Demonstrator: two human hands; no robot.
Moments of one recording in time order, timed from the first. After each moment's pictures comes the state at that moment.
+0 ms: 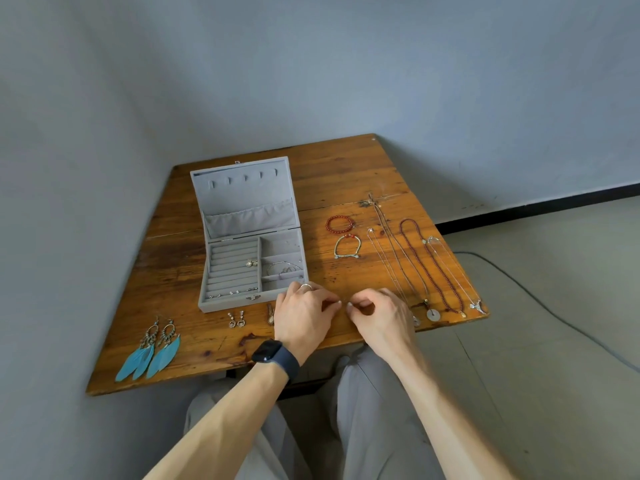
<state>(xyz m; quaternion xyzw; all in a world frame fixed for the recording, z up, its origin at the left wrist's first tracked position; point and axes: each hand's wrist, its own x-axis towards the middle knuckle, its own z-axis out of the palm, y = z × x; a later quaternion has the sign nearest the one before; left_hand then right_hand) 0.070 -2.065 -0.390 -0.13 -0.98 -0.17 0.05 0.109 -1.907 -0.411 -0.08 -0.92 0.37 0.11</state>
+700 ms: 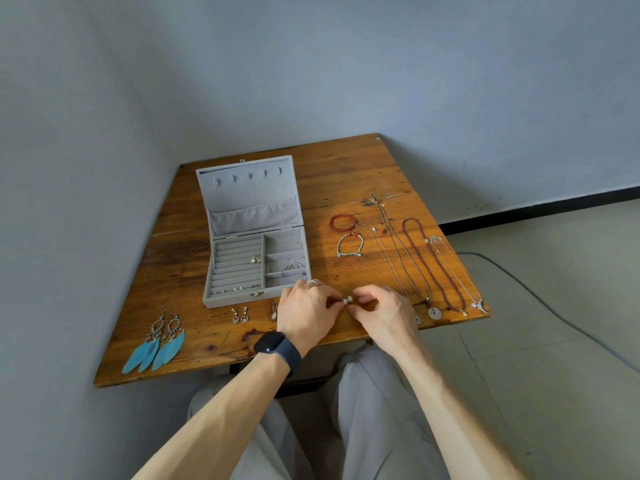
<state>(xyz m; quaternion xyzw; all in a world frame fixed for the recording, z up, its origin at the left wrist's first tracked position) 0.069 -2.063 -0.383 -0.15 -0.98 -0.14 0.03 0.106 -1.900 -0.410 -0.08 -0.91 0.40 0.07</state>
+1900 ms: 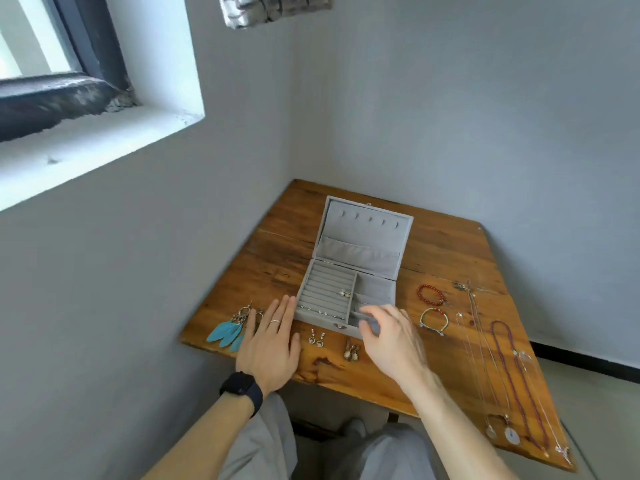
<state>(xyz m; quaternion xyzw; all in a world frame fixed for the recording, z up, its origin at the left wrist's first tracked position) 0.101 -2.237 -0.412 0.04 -0.98 -0.13 0.11 0.043 -2.005 -0.360 0.17 -0.95 0.23 0.08</state>
